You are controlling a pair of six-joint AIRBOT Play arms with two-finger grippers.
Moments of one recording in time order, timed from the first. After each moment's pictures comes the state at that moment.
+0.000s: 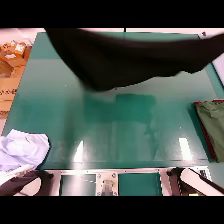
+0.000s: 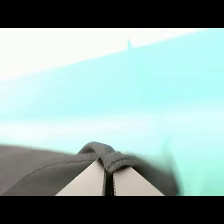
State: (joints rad) left arm 0.03 -1.07 1.77 0.80 -1.06 -1.24; right arm -0.63 -1.05 1.67 -0.67 1.25 1.24
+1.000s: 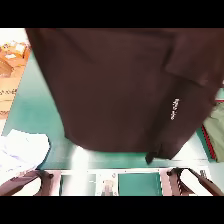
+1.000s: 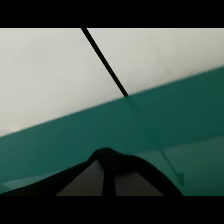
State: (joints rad) left arm 0.02 -1.19 1.66 1.01 -1.04 -1.35; right arm -0.51 -1.04 1.34 -0.57 0.87 1.16
